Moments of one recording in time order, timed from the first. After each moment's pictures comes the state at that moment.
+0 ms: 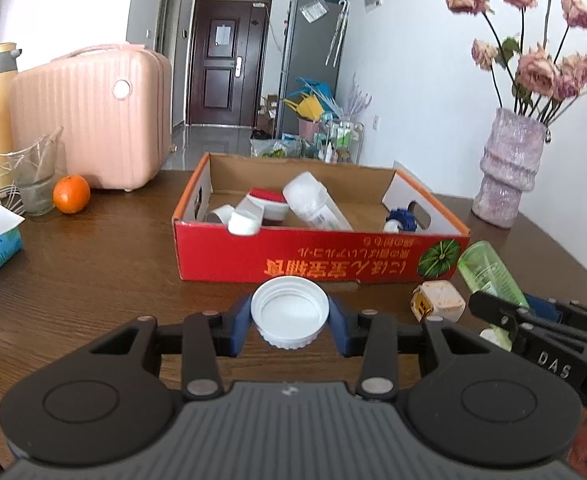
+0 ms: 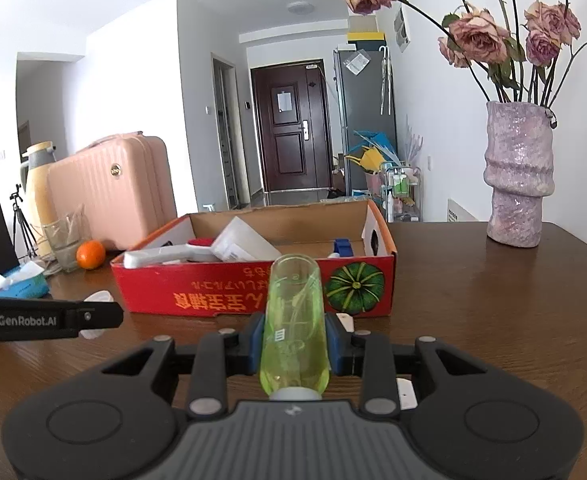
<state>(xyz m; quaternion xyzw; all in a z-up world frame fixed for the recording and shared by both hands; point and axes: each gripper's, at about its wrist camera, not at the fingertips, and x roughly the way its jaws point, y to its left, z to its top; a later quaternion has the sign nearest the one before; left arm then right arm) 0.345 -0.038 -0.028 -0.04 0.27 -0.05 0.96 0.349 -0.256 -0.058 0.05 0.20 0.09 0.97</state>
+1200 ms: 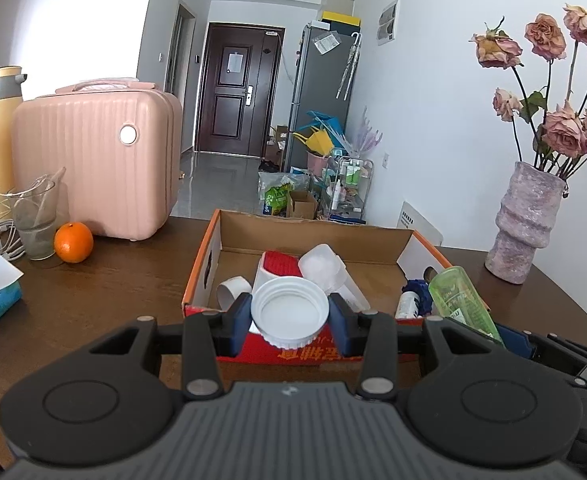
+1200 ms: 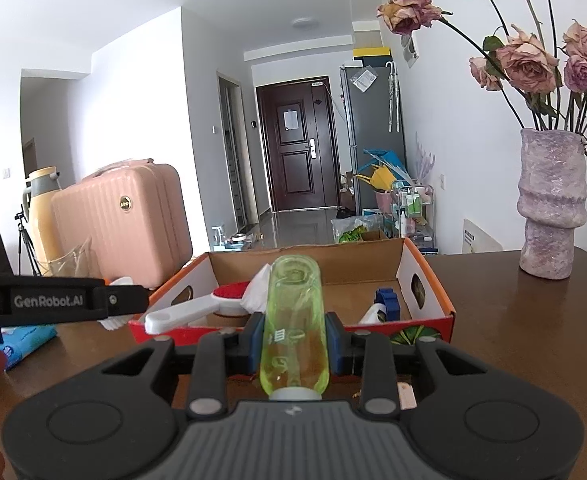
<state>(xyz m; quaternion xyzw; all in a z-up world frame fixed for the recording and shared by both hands) 0.393 -0.025 0.003 -0.06 0.22 -0.04 0.97 0.402 -0.218 -0.033 0.06 0.18 0.09 0.98</state>
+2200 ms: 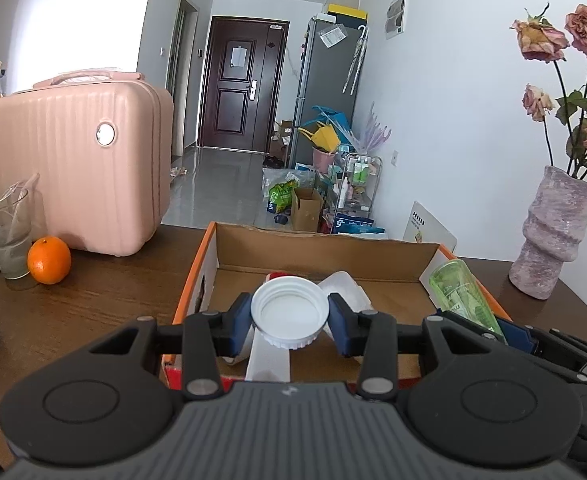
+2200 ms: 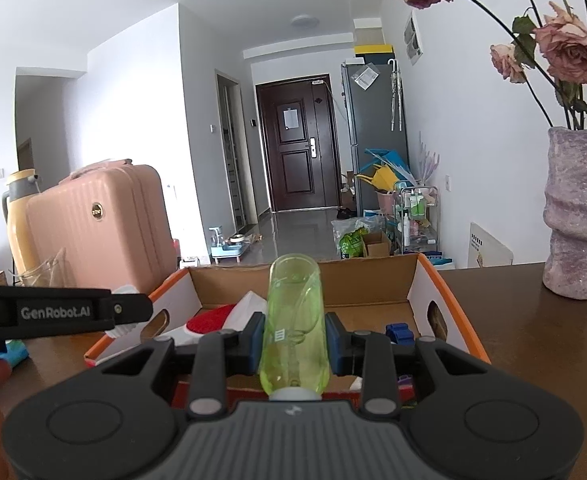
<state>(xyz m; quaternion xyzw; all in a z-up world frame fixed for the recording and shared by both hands) 0.472 -0.023 -0.007 -0.06 0.23 -0.03 0.97 0.479 -0.213 -0.037 0.05 0.18 0.10 0.98</state>
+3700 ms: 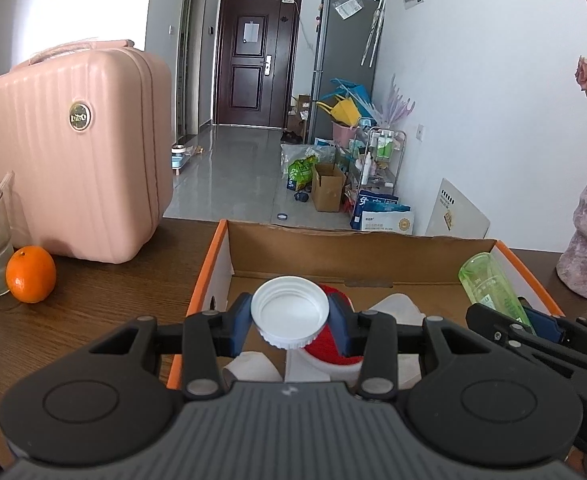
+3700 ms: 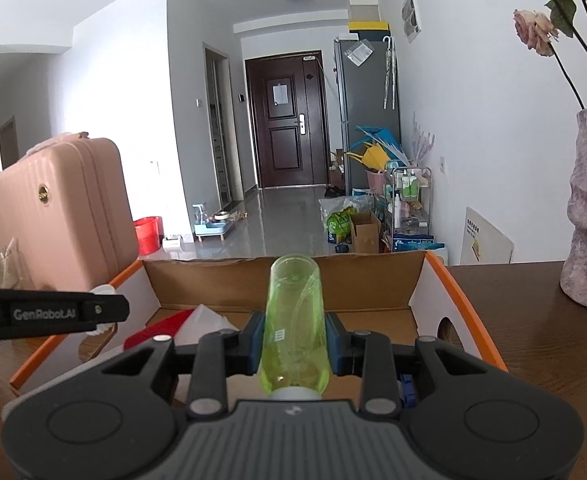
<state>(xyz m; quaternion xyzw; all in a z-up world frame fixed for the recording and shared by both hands) 0.549 -0.019 -0.023 -0.04 0.27 0.00 0.96 0.551 -0.204 -0.057 0.04 0.22 0.08 0.97</state>
